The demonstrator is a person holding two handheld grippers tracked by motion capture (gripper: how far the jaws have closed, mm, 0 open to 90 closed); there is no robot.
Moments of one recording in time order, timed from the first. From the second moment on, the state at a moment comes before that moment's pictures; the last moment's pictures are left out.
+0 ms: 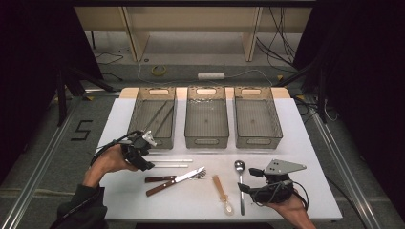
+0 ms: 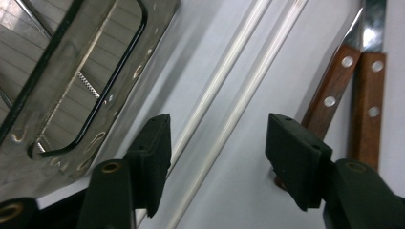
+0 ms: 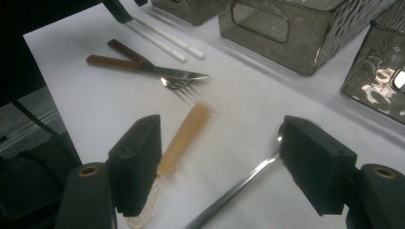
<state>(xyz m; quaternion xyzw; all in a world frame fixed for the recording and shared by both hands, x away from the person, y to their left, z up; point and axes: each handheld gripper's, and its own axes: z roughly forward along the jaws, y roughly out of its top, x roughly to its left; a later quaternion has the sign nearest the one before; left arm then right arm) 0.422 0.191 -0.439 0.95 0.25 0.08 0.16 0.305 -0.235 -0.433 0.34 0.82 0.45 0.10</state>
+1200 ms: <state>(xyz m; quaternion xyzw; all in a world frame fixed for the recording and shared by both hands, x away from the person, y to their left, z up) 0.425 0.184 -0.461 0.98 0.20 0.05 0.09 0.306 -0.234 -0.433 0.33 0.82 0.45 0.09</state>
